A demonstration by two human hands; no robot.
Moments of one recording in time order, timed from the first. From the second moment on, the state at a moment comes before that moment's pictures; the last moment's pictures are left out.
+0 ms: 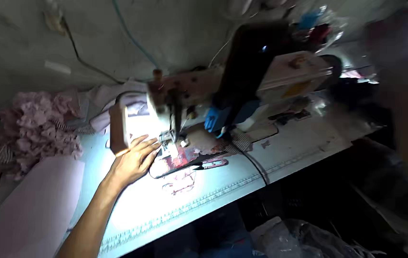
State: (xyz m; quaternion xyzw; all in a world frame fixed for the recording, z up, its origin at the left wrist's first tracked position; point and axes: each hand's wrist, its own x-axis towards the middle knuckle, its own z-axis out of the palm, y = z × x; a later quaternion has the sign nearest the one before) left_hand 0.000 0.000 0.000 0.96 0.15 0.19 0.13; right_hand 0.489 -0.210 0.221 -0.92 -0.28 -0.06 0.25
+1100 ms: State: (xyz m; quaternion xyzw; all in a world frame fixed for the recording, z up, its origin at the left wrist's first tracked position) left_hand -0.002 0.000 -0.002 0.96 0.17 0.18 0.09; right_hand 0.337 -0.199 0.127 -0.55 -0.67 -0.40 0.30
